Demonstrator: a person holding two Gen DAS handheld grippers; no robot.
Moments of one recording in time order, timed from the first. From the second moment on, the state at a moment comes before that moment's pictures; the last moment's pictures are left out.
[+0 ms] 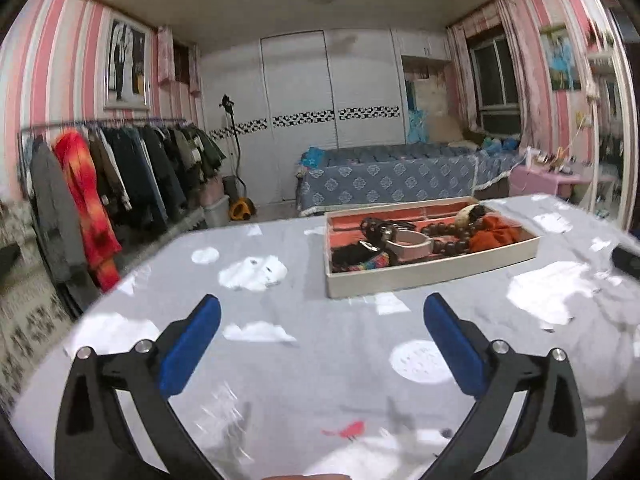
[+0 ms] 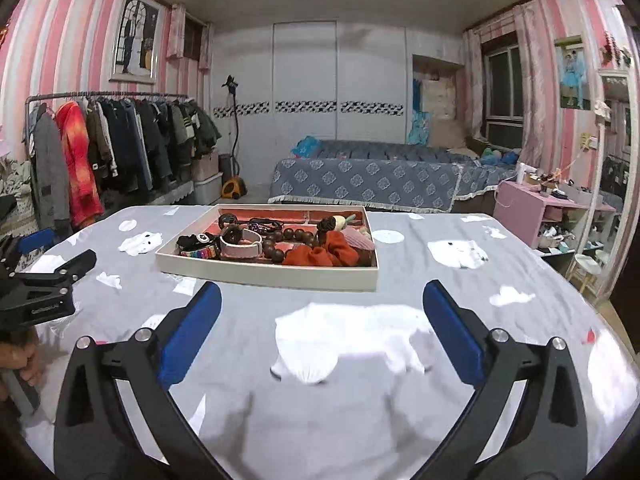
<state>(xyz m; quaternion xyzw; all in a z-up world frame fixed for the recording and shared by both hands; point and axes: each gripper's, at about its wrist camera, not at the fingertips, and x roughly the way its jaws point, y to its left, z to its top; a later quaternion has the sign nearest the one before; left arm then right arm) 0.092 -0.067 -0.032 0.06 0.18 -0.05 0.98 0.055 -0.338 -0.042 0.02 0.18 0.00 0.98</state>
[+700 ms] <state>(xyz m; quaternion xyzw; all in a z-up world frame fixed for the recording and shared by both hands) 0.080 -0.051 -0.033 0.01 0.16 -0.05 0.99 0.042 -0.333 -0.052 0.03 0.17 0.01 0.99</state>
